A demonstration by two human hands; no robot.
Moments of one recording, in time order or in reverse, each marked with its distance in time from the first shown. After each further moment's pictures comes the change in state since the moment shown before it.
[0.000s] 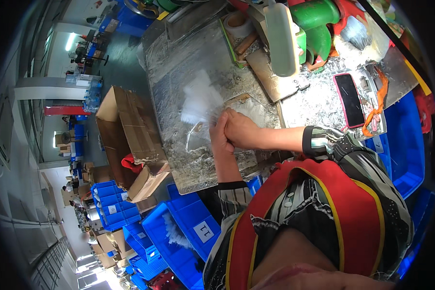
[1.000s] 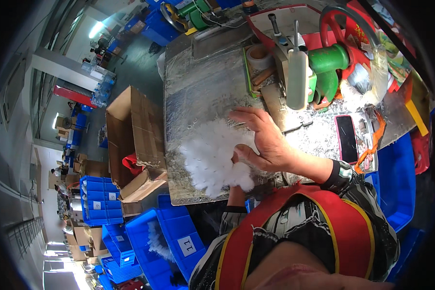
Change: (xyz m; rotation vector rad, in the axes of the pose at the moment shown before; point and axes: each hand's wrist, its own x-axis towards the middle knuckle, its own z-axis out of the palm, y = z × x) left_hand -0.022 -0.061 -0.020 0.671 0.374 0.565; right_hand -0.020 -0.041 -0.139 0.312 0.370 -0.272
